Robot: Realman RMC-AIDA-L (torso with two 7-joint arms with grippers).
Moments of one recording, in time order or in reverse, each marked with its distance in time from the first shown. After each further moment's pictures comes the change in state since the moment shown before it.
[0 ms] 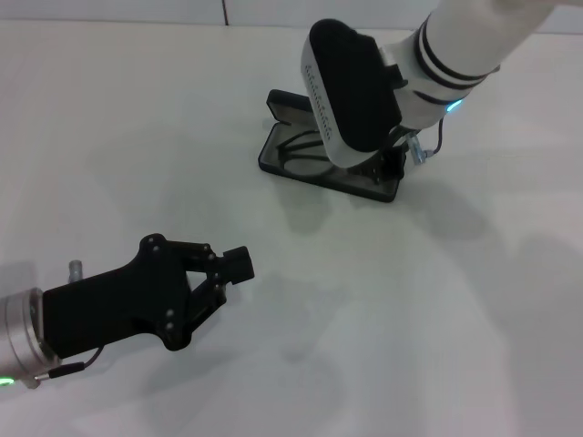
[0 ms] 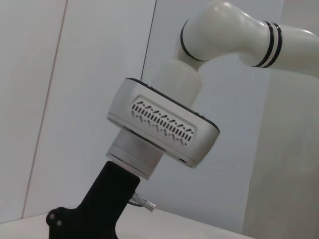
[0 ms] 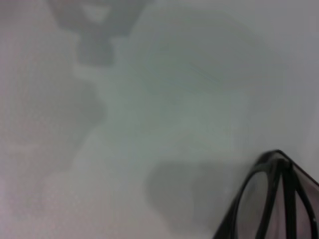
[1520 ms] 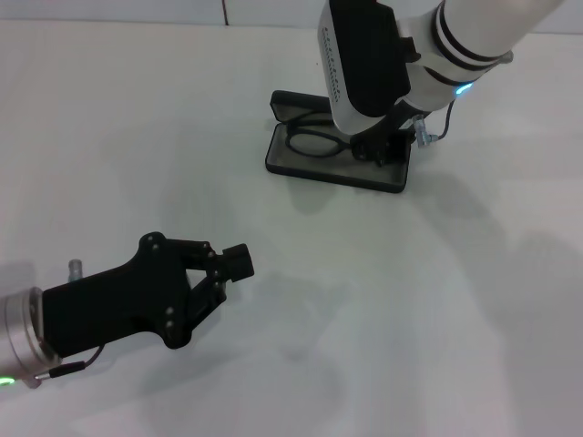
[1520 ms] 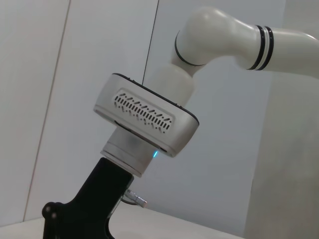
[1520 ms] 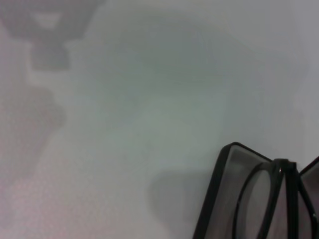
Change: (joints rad) left arm 0.002 -0.002 0.001 -0.002 -0.009 0.000 0.000; right arm 0.026 0.000 0.122 0.102 0.001 0.030 -0.023
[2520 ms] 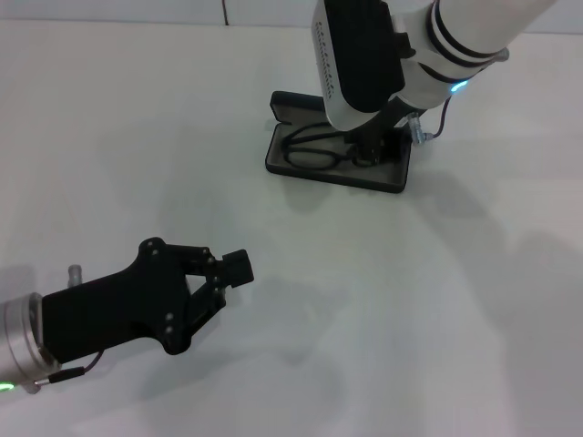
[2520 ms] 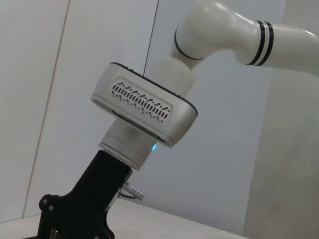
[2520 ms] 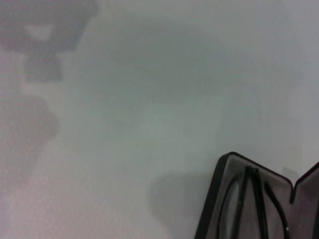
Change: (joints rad) left arm 0.009 -0.001 0.002 0.000 0.004 0.002 0.003; right arm 0.000 0.000 -0.002 -0.028 -0.001 -0.019 0.027
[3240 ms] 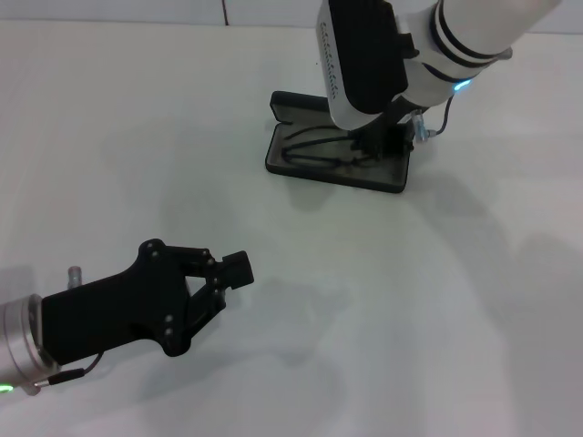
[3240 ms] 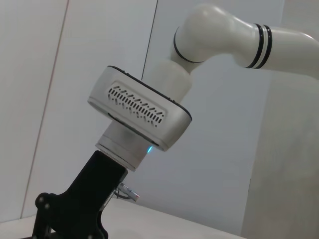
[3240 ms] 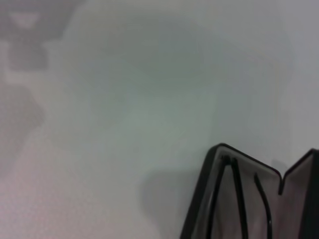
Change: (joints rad) left arm 0.002 0.000 0.001 0.000 0.000 0.004 0.000; right arm -0.013 0.000 -0.003 -0.004 -0.023 0.030 0.003
